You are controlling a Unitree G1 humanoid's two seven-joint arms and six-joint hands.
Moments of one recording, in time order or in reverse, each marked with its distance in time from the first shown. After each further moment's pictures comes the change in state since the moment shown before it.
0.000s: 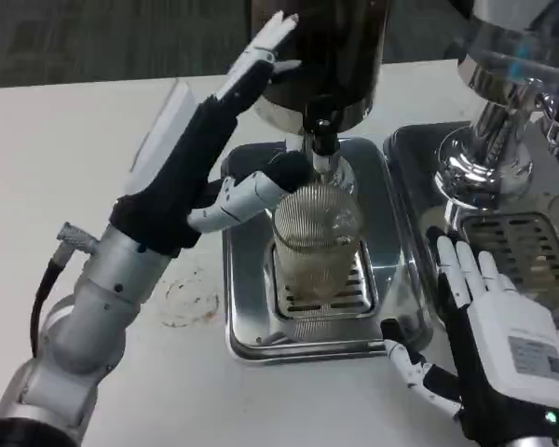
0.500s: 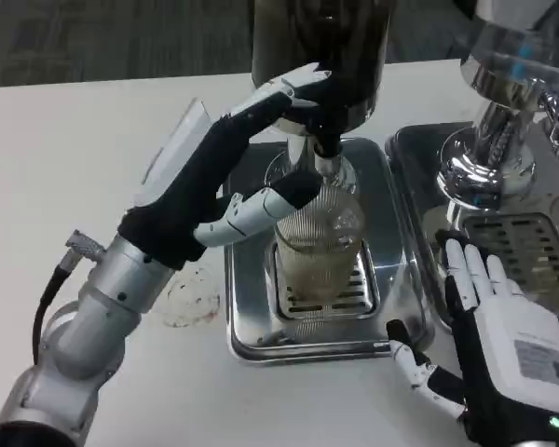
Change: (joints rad) left arm -0.002 -0.014 0.016 0.066 -0.003 -0.052 -0.075; right arm 0.014 0.017 -0.009 -0.001 0.002 0.007 -0.012
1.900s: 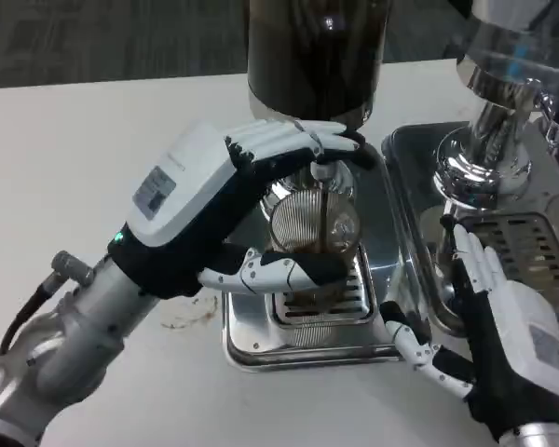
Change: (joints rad) left arm 0.050 0.119 0.004 -0.120 0.441 -0.072 0.319; right arm -0.053 -0.006 -0.063 0.049 0.271 -0.148 0.038
